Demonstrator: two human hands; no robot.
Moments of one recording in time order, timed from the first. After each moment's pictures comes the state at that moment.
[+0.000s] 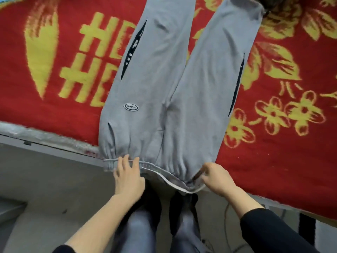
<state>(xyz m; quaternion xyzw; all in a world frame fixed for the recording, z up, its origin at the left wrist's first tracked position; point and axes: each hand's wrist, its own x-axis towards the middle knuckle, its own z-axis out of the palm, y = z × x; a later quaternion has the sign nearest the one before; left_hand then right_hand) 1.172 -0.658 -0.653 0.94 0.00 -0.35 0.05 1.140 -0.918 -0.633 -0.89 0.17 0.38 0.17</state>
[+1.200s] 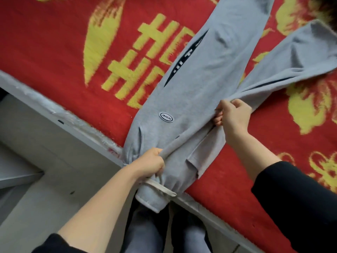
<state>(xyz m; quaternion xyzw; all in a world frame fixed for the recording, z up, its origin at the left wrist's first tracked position) 1.277 -0.653 -0.623 0.75 0.19 -0.43 0.46 1.384 -0.854 -0.612 -0.70 0.32 0.04 0.63</state>
